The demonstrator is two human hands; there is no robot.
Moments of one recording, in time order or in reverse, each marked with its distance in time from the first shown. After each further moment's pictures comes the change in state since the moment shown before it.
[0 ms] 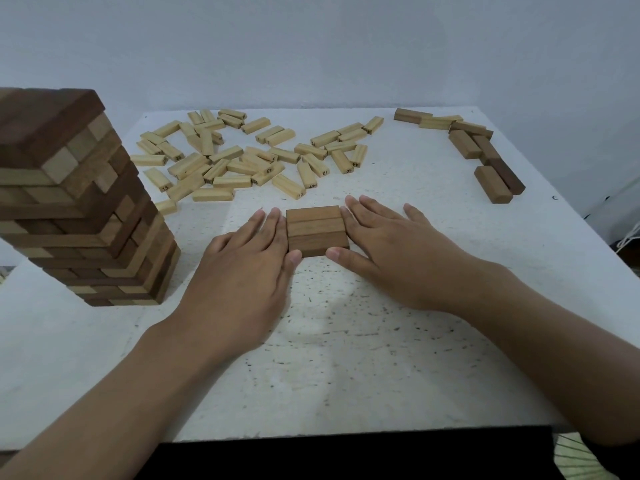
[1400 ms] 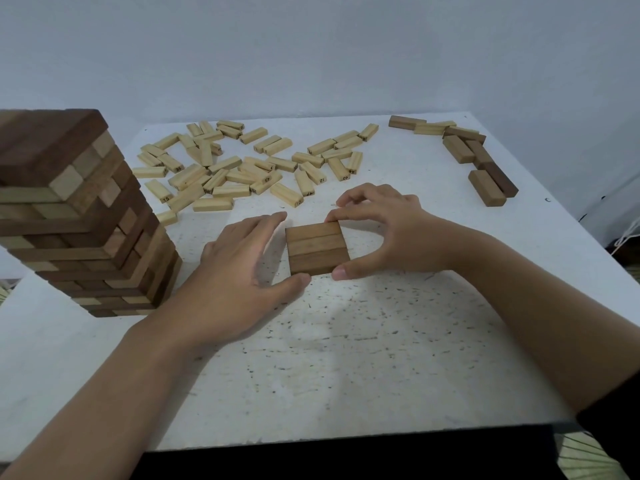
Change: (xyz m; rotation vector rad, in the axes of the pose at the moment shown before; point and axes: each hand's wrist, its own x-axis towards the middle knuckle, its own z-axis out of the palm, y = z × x) left_hand 0.000 -0.013 -0.016 -0.442 -0.002 -0.034; right_hand 0.022 0.033 -0.009 0.397 0.079 -0.145
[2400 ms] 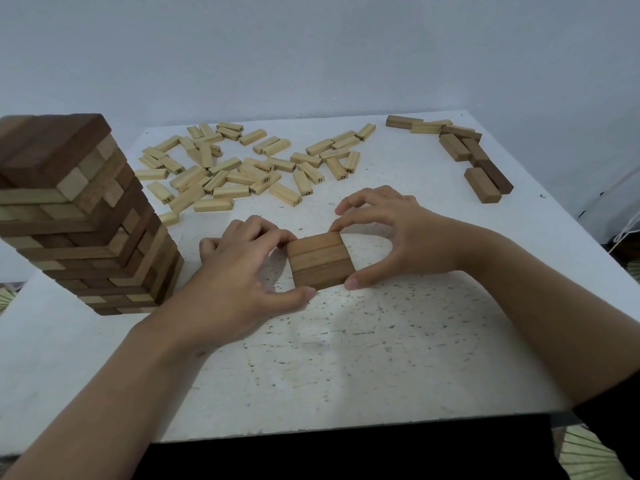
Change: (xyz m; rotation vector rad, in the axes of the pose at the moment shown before) left_hand -0.005 0.006 -0.001 0.028 -0.001 0.093; right_hand -0.013 0.006 -0.004 0.012 -0.043 -0.078
